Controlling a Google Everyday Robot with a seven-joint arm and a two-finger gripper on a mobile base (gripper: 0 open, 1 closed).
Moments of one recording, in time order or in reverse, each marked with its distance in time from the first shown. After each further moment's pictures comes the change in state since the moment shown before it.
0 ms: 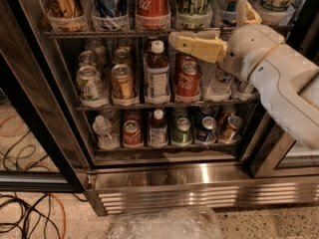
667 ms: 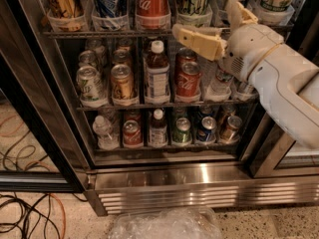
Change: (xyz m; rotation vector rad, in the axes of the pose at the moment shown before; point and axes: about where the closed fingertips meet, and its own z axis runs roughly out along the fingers) arm 0.000 0.000 0.000 0.000 0.000 0.000
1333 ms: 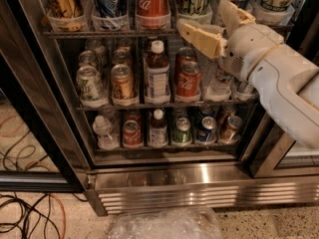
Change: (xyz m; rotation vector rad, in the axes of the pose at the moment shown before) arm 0.000 0.000 0.000 0.000 0.000 0.000
